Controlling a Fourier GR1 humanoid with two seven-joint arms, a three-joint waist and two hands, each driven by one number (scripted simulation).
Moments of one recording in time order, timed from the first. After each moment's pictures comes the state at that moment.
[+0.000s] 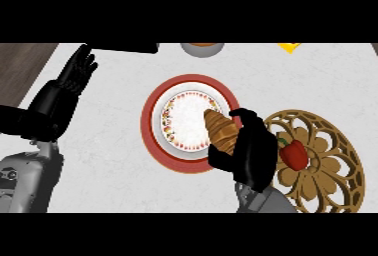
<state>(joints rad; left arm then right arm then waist) -0.34 0.27 0.02 -1.60 0.06 -0.07 0.12 -0.29 -0.02 0.54 -1.65 1.23 -0.26 1.10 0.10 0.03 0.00</state>
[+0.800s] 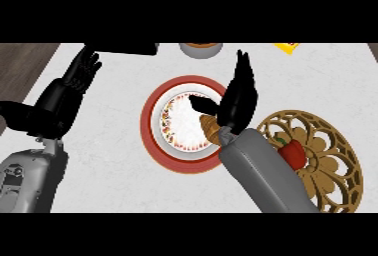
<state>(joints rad) -0.36 0.26 0.02 -1.57 0.05 -0.07 0.12 -0.68 -0.01 0.42 -1.18 0.93 -0.82 1.00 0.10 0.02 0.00</state>
